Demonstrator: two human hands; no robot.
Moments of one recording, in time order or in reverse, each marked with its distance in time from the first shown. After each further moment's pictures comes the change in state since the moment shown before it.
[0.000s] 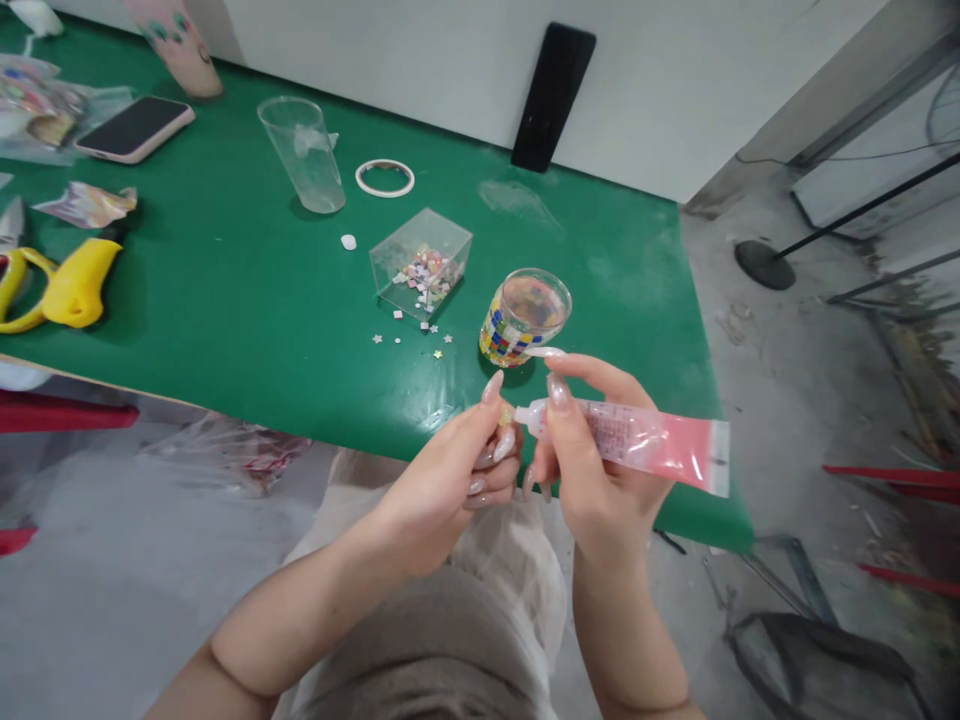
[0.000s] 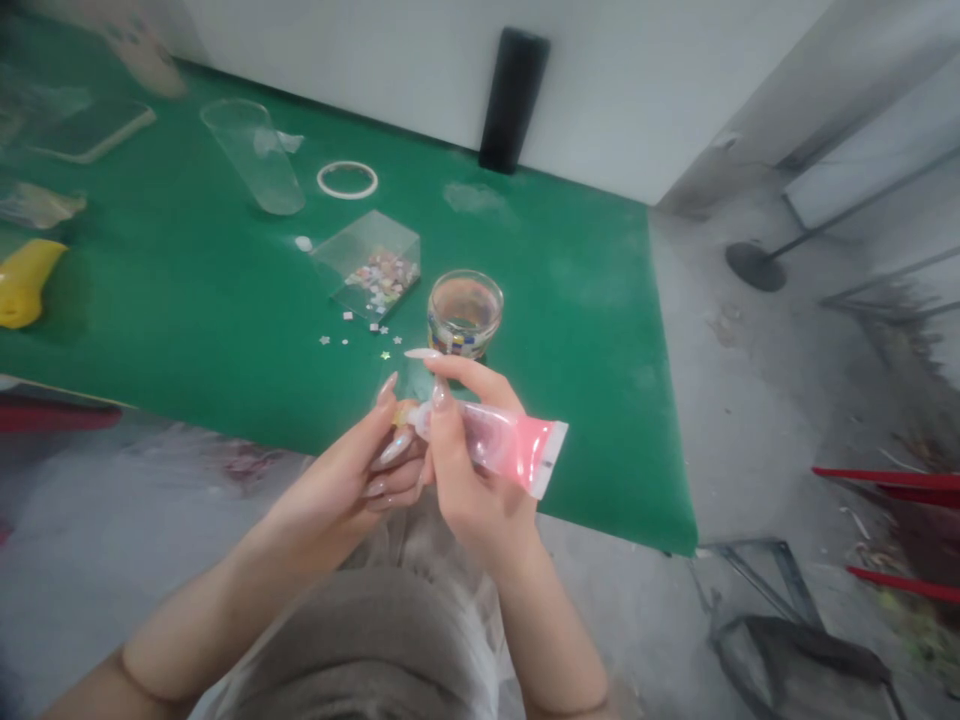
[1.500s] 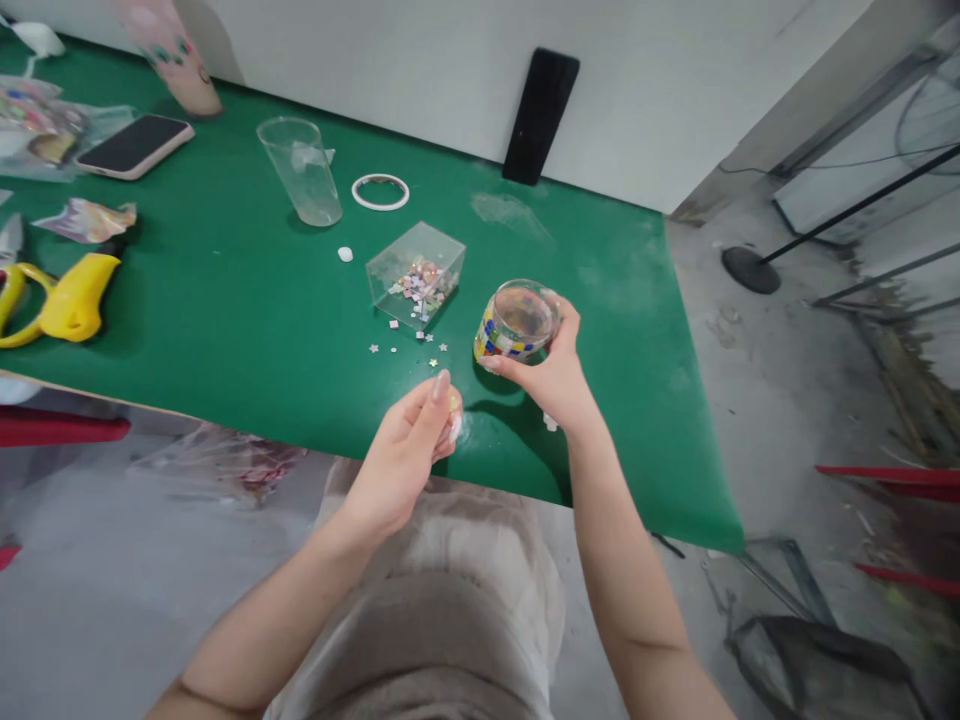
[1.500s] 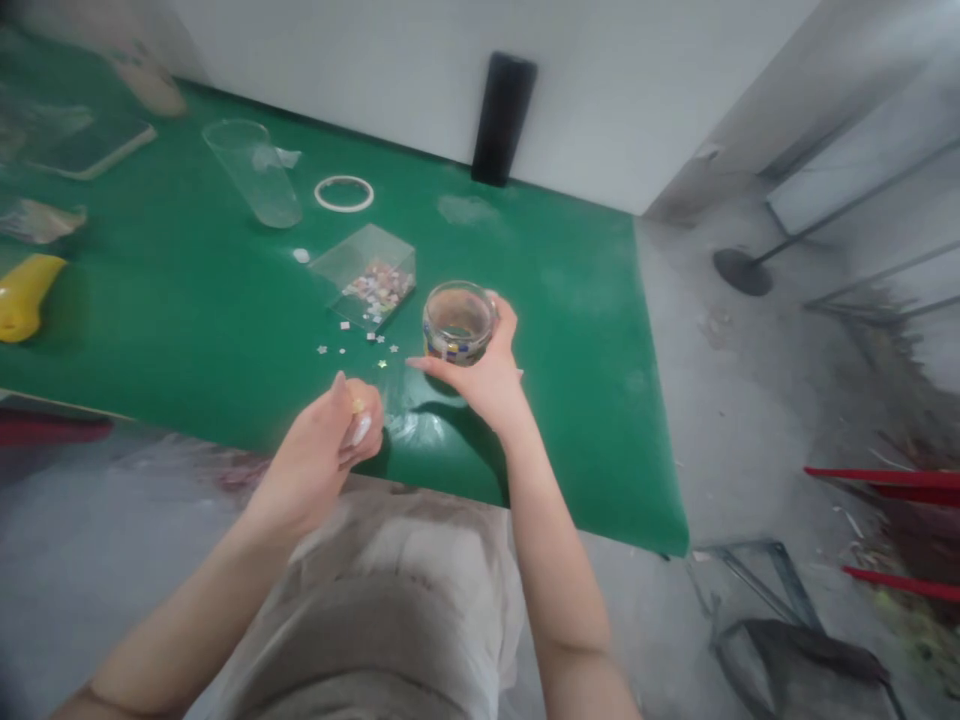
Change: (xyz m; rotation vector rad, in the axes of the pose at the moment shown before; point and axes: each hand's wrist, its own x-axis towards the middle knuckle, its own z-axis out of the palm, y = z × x) left_hand 0.006 0.006 -0.031 0.440 0.213 0.449; right_hand 0.077 0.082 -0.008 -0.228 -0.067 0.024
